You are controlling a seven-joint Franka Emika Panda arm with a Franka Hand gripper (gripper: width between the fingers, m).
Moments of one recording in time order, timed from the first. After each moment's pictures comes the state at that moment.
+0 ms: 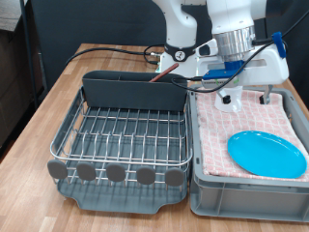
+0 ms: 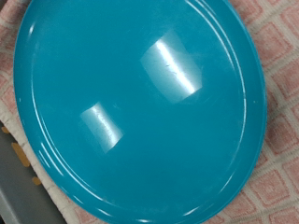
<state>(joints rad) 0.07 0.03 0.22 -2.47 0.63 2.82 1.11</state>
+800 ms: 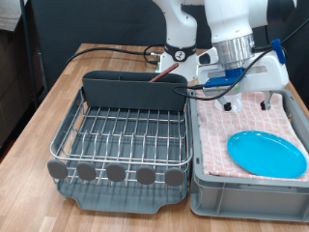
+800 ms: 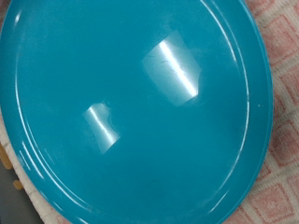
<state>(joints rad) 0.07 0.08 0.24 -2.48 0.72 2.88 1.01</state>
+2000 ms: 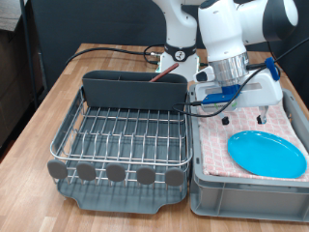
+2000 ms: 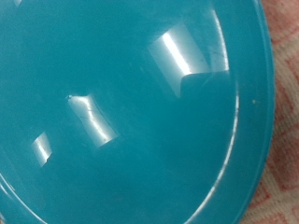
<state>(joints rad) 0.06 0.19 0.28 -2.44 1.02 2.94 0.69</state>
